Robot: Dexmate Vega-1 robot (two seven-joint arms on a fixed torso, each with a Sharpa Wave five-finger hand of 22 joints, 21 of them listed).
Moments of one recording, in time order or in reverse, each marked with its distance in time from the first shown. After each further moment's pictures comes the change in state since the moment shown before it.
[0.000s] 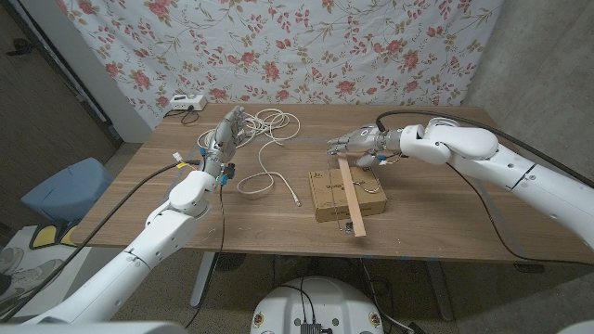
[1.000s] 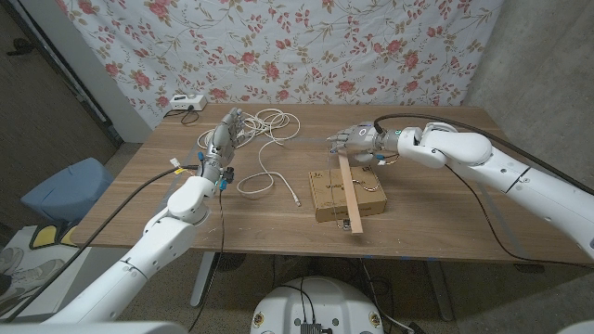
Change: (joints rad) left arm 0.060 0.000 -0.020 -0.050 0.004 -0.018 0.034; left_hand -0.004 -0.004 0.000 0.000 0.004 0.000 0.000 0.000 0.000 -0.001 -0.001 -0.004 0.000 0.000 0.000 0.000 0.000 0.000 0.000 -0.008 0.000; right arm 0.015 0.037 -0.021 0.052 -0.174 0.005 -0.119; right_hand 0.045 0.074 -0.061 0.006 0.005 0.198 -0.003 0.054 0.007 0.041 -0.040 0.030 -0.008 -0.057 0.007 0.004 0.006 -0.060 -0.037 -0.048 0.000
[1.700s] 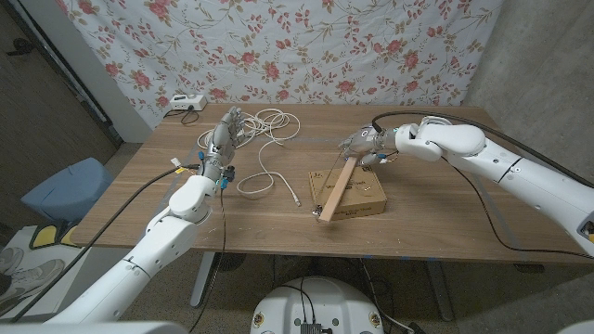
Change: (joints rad) left arm -0.017 -0.013 0.005 0.014 -0.006 -0.001 -0.003; left_hand -0.004 -0.004 -0.003 0.003 0.001 0.000 0.000 -0.004 0.000 -0.003 -0.003 0.000 0.000 0.005 -0.005 0.000 0.000 0.009 -0.002 0.000 0.000; right arm 0.069 0.027 -0.051 0.077 0.029 0.007 0.136; right_hand -0.152 -0.131 -0.216 0.067 0.048 0.205 0.001 -0.004 -0.009 0.170 0.027 0.015 -0.005 0.231 -0.010 0.105 0.003 0.230 0.067 0.053 0.000
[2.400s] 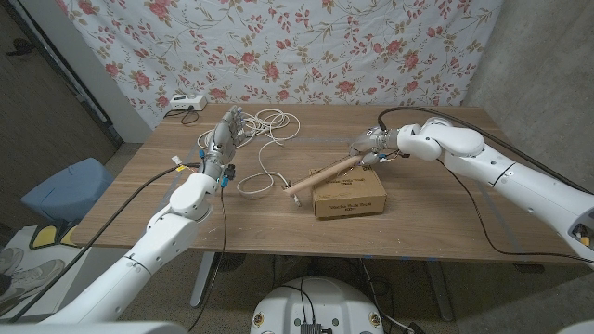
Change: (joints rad) left arm -0.018 0.000 0.004 0.009 -0.005 0.013 -0.006; left_hand 0.000 0.000 -0.003 -0.003 0.000 0.000 0.000 0.000 0.000 0.000 0.000 0.000 0.000 0.005 0.005 0.000 0.000 0.000 0.000 0.000 0.000; right arm -0.012 0.032 -0.005 0.092 0.199 -0.065 0.082; right_hand 0.088 0.153 0.022 -0.009 0.037 0.426 0.129 0.070 -0.007 0.489 0.052 0.122 0.008 0.383 -0.016 0.132 0.040 0.206 -0.082 0.102 0.024
